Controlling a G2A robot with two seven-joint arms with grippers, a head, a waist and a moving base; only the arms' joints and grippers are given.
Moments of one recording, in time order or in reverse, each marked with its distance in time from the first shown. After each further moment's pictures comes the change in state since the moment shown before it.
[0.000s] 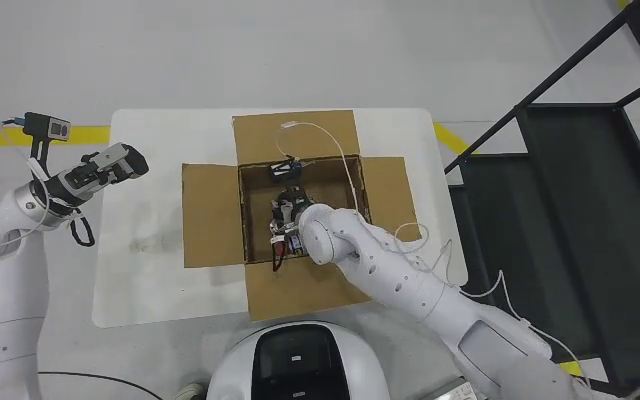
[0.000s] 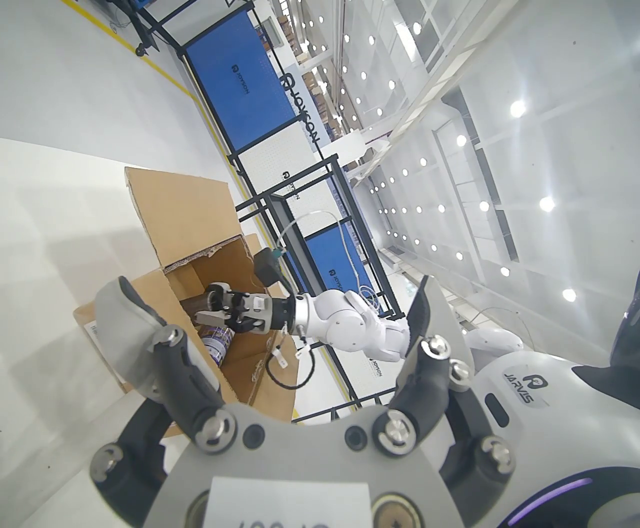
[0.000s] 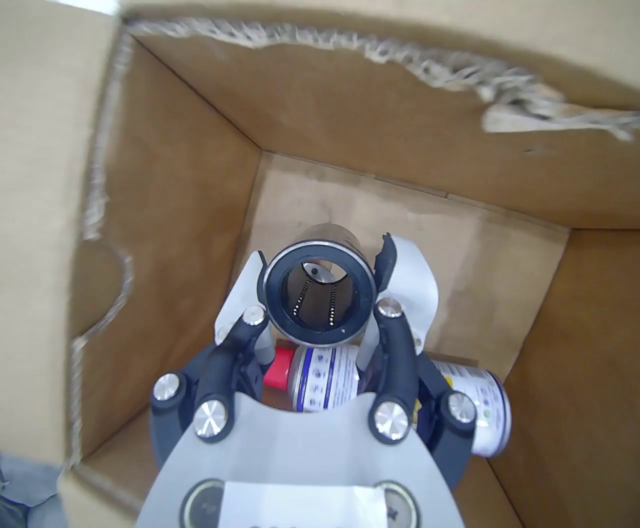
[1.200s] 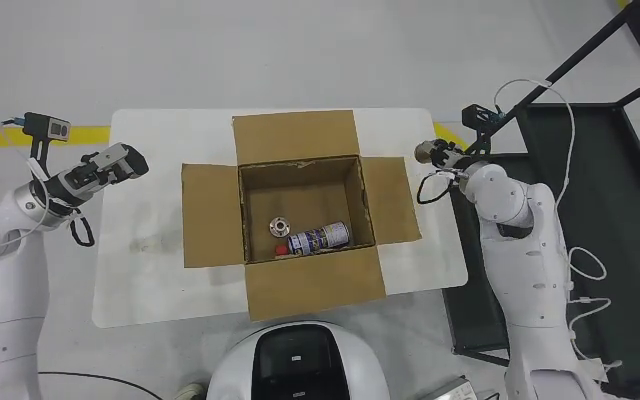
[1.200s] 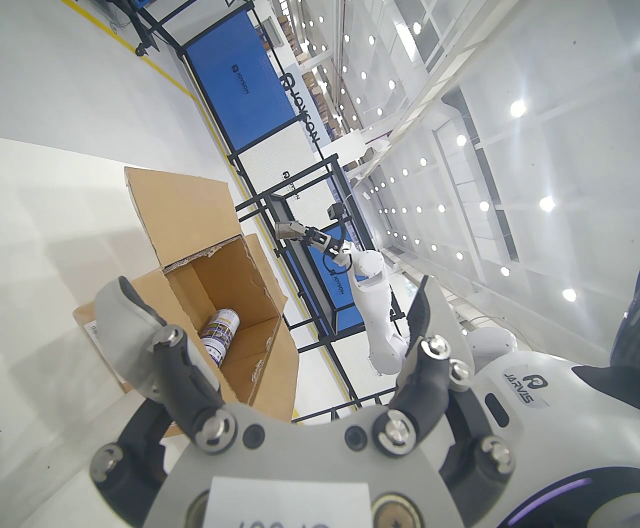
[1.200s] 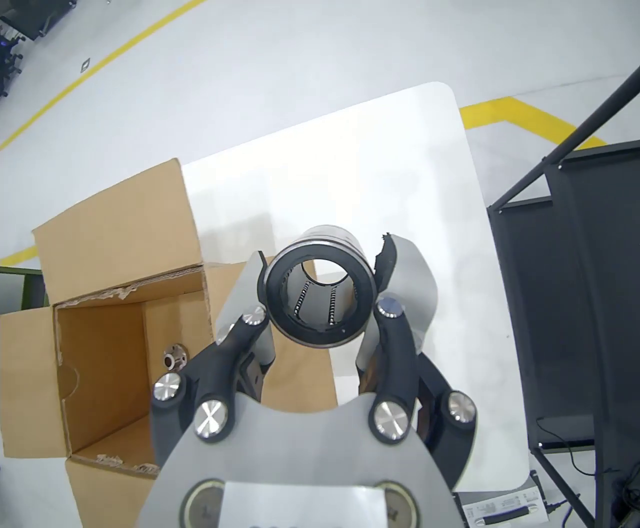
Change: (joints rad) left arm 0.000 0.000 0.000 0.000 0.000 0.000 0.000; right arm -0.259 0.162 0.912 -0.104 0.093 -0.262 0.112
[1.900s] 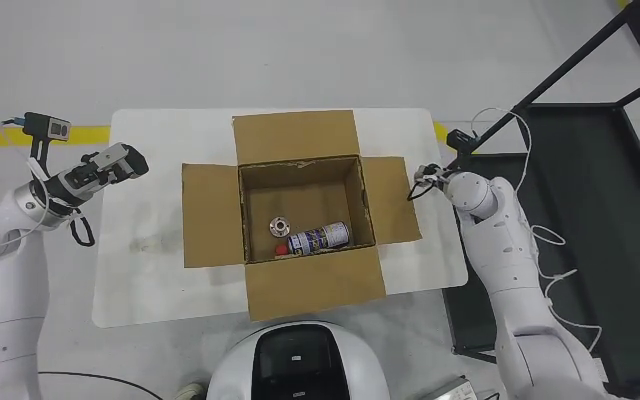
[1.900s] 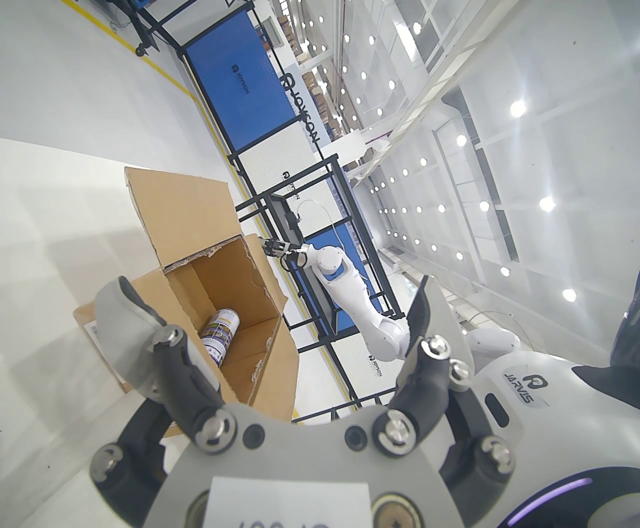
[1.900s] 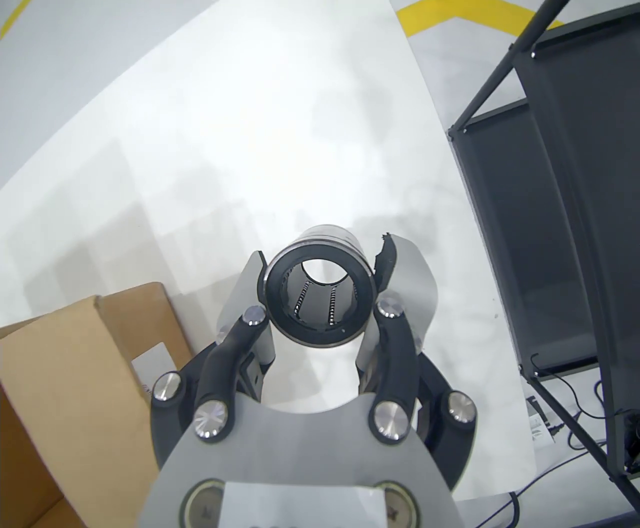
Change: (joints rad) left arm 0.000 0.000 0.000 0.000 0.000 0.000 0.000; right arm 0.190 -0.019 -0.144 0.529 -0.019 0.032 -0.127
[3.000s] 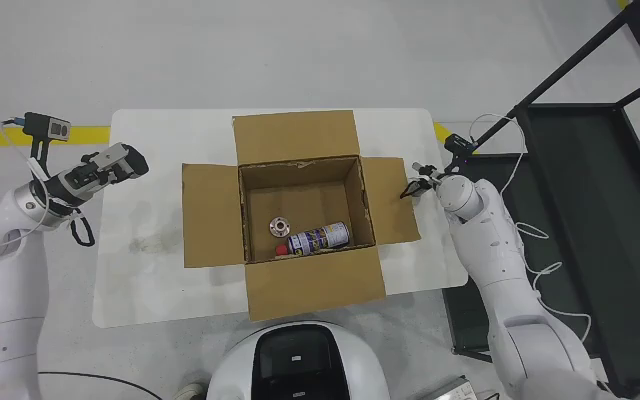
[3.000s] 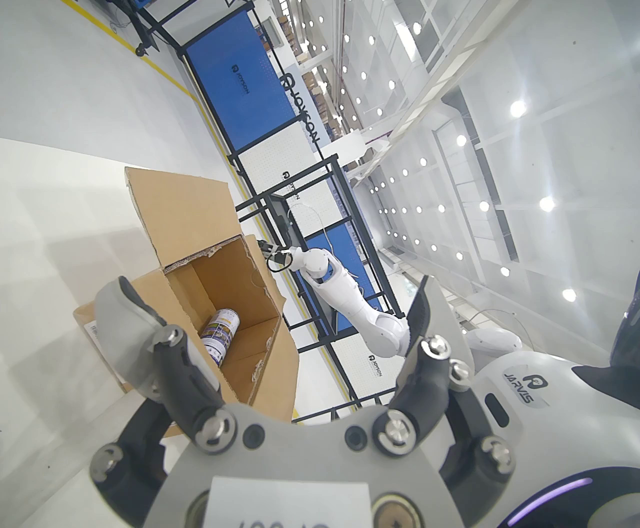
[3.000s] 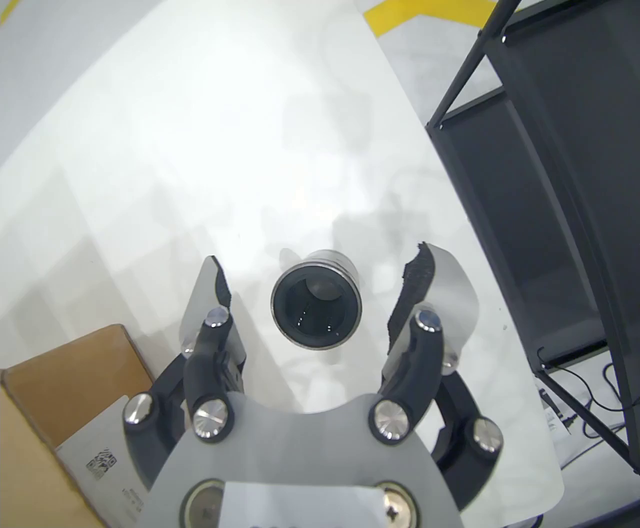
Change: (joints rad) left arm 0.000 0.000 0.000 0.000 0.000 0.000 0.000; right arm 0.023 -0.017 -0.035 0.074 0.029 0.063 -0.178
